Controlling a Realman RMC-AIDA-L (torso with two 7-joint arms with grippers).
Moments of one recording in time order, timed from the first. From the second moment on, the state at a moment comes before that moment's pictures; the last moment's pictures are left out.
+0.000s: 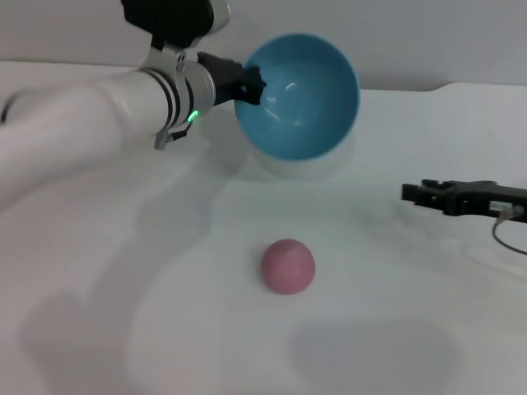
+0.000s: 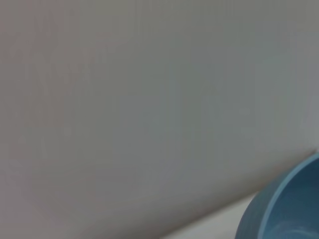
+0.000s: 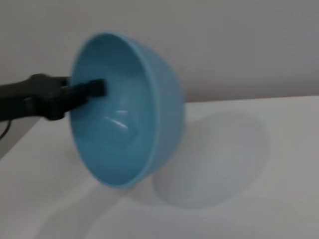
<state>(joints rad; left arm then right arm) -0.67 -2.06 1.80 0.77 2.23 0.23 -2.61 0.52 2.06 -0.95 -0.57 -1.91 -1.09 1.82</state>
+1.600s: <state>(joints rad) -0.68 -2.05 1.10 0.89 2.47 0.98 -2.60 0.76 2.09 -1.87 -0.57 -1.66 -0.85 1.83</state>
